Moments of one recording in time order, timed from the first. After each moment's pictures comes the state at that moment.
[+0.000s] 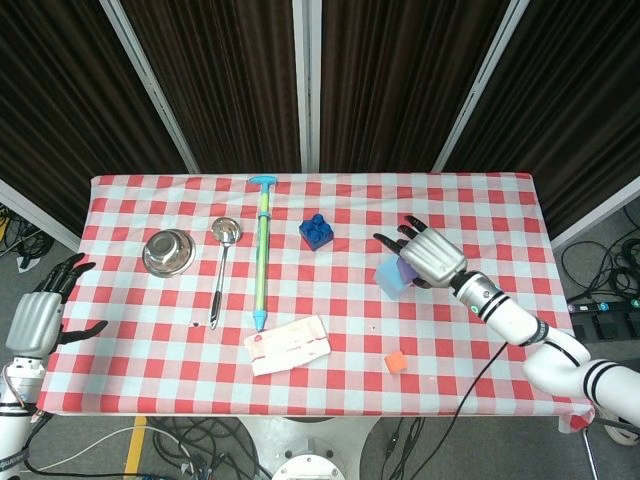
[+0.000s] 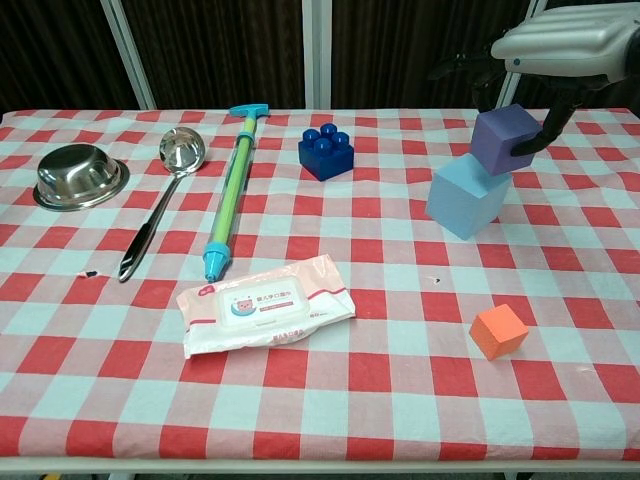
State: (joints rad) left arm -0.21 -1.27 -0.09 -1.31 1.49 1.43 -0.32; right arm 0.86 -1.27 0.10 -1.27 -1.64 0.79 0.05
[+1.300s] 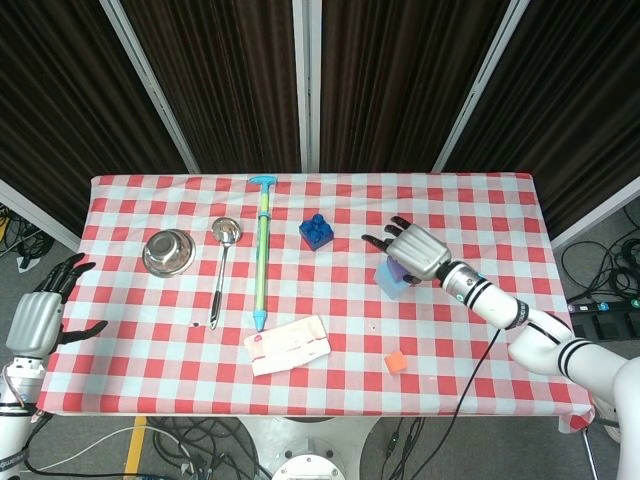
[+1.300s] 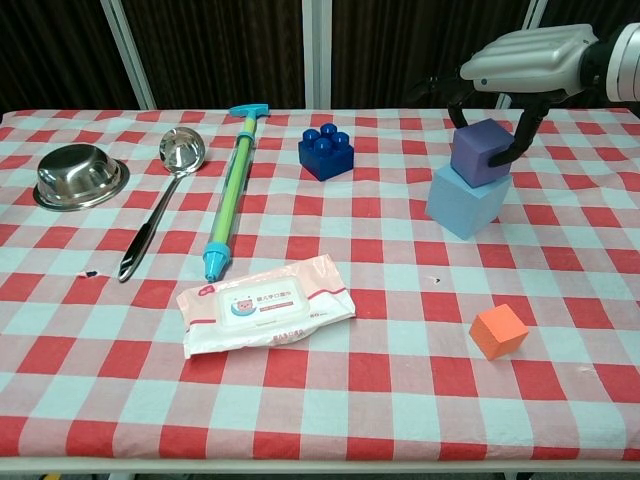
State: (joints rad) left arm -0.21 -1.27 -0.09 -1.31 1.49 1.43 -0.32; right arm 0.98 -1.36 0.00 -1.09 -1.68 0.78 0.21
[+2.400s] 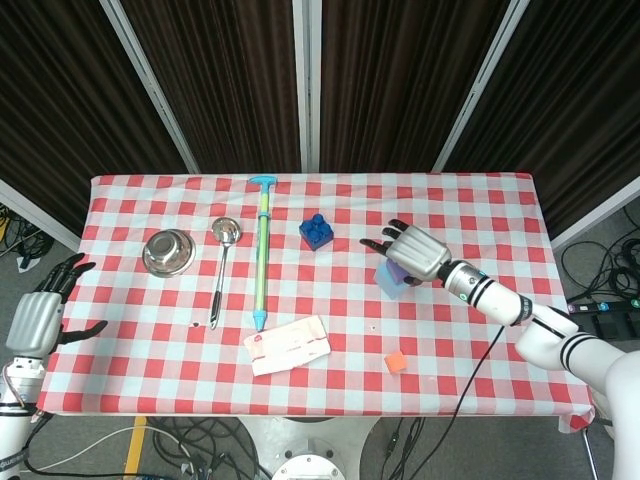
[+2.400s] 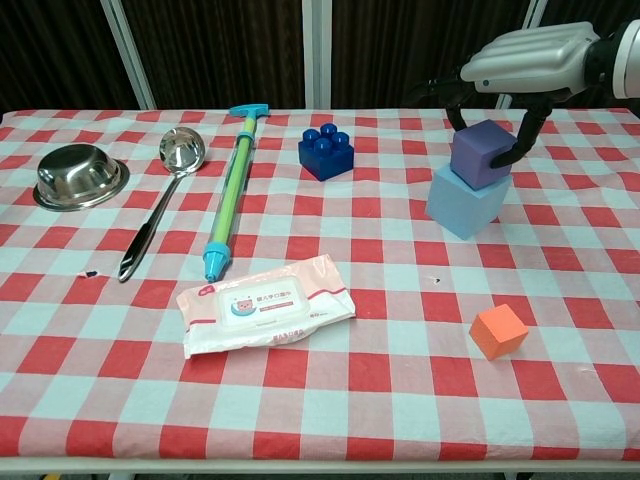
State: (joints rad) left arm -0.21 -1.27 -0.09 -1.31 1.49 1.43 -0.32; right arm 1.01 -1.36 -0.08 -1.03 -1.75 0.85 0.32
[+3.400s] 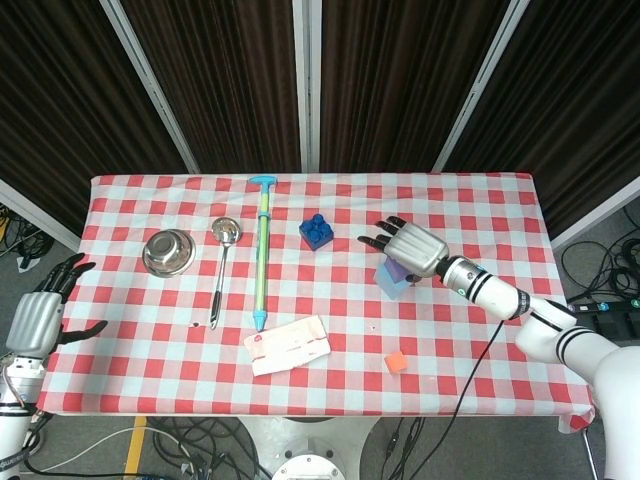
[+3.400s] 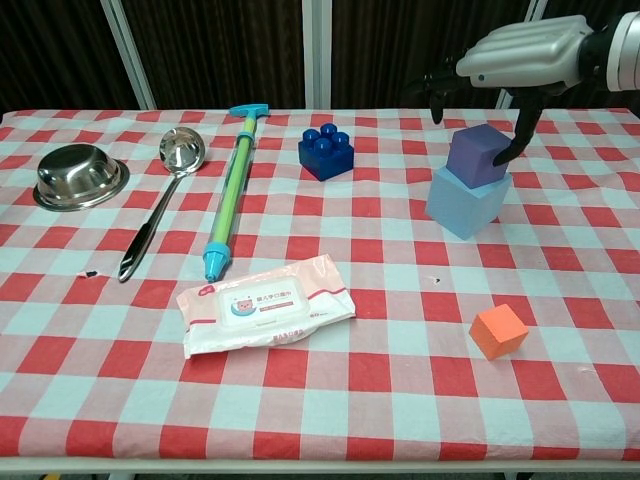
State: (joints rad) left arm -0.21 -1.27 -0.09 -1.31 1.49 1.43 -0.32; right arm 1.03 -1.37 -0.10 -0.99 -1.76 0.89 0.34
